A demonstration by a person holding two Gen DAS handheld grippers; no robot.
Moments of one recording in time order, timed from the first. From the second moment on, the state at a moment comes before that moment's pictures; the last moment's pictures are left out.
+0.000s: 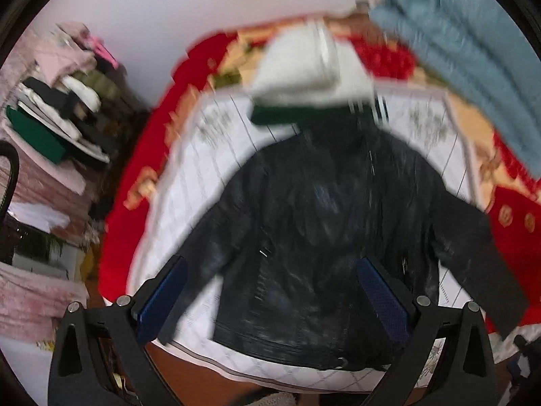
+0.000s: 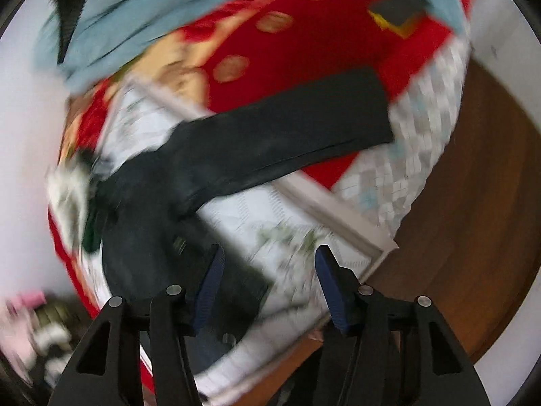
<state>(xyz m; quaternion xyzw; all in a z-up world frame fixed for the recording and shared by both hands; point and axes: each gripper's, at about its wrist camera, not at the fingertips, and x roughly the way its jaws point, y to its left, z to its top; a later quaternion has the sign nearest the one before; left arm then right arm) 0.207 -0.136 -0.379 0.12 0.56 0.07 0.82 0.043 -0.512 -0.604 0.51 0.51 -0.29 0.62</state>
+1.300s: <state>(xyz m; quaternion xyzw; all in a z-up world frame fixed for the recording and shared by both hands) 0.217 -0.279 -0.563 0.19 0.60 -0.02 0.77 0.009 -0.620 -0.768 0.63 0.29 -0.38 0.61</state>
